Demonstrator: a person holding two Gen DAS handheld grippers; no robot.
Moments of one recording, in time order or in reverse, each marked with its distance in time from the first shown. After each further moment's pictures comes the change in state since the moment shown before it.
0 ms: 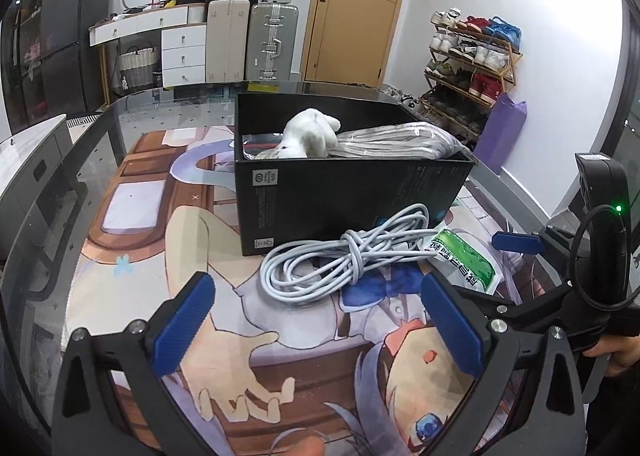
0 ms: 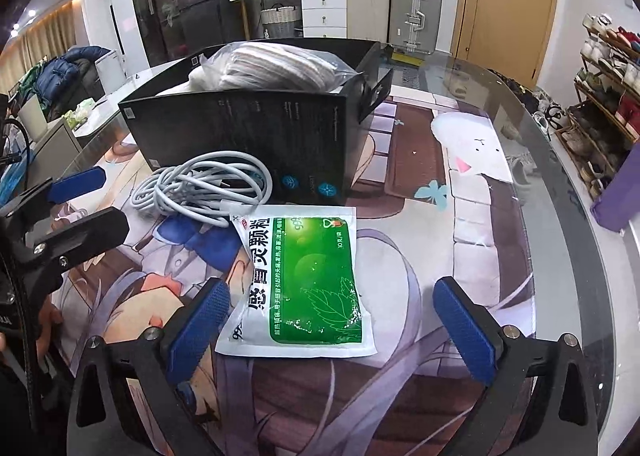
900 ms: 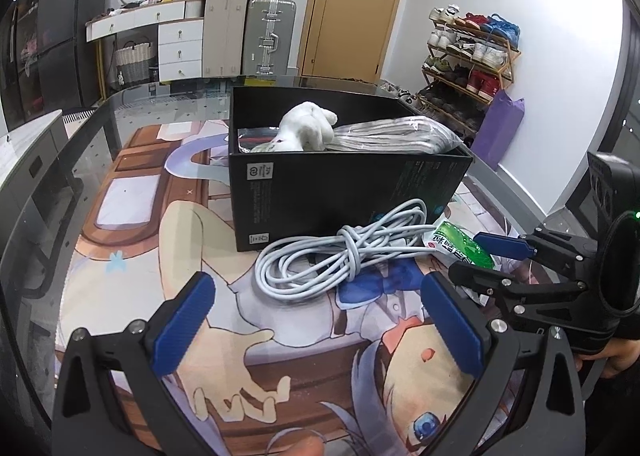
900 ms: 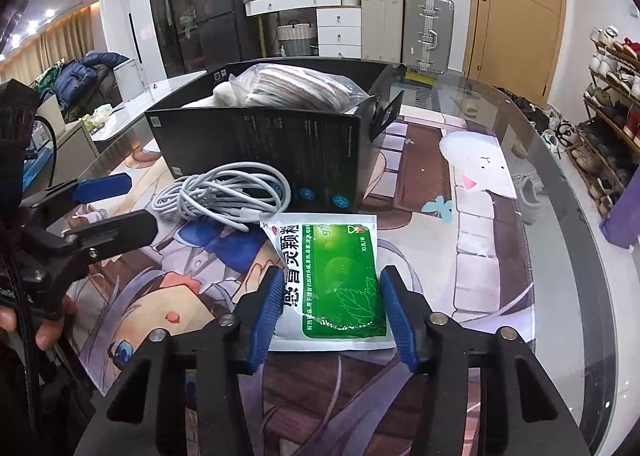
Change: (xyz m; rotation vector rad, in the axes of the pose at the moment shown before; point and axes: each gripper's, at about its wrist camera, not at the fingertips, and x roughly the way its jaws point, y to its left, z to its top) left arm 0.005 -0.004 -0.001 0.011 0.019 -0.015; right arm -0.018 0.006 -0.008 -0.037 -0.070 0.050
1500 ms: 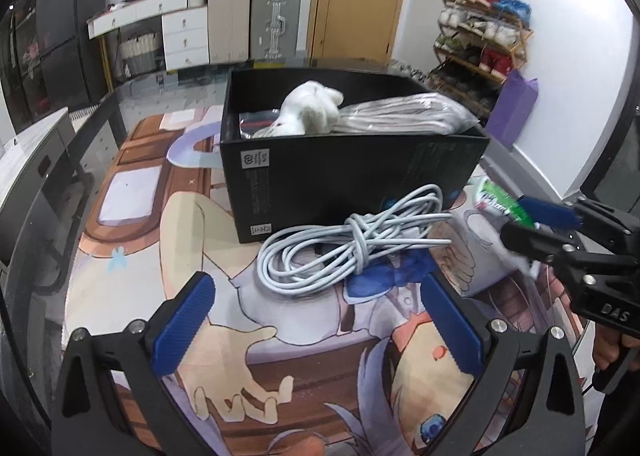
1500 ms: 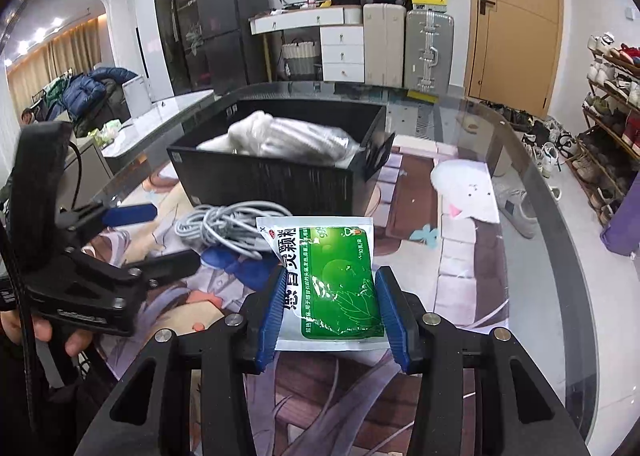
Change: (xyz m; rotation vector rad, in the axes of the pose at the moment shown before) left arm 0.013 -0.004 0.005 0.000 0.088 0.062; right arm -0.036 -0.003 0.010 0.008 -0.075 0.009
